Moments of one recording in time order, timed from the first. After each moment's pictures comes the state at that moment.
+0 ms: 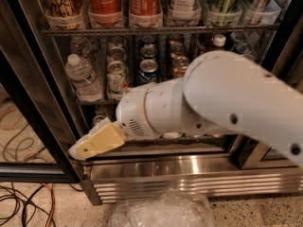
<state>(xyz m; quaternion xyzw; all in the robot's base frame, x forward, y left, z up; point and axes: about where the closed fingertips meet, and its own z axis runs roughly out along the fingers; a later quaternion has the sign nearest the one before) 0.424 0.097 0.902 -0.47 0.74 0.27 0.40</state>
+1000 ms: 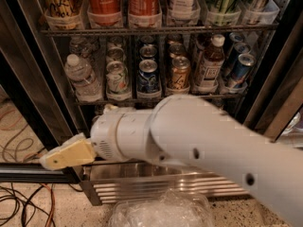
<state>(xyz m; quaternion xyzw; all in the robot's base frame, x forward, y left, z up) 0.416 0.146 0.875 -0.40 0.75 0.31 0.43</state>
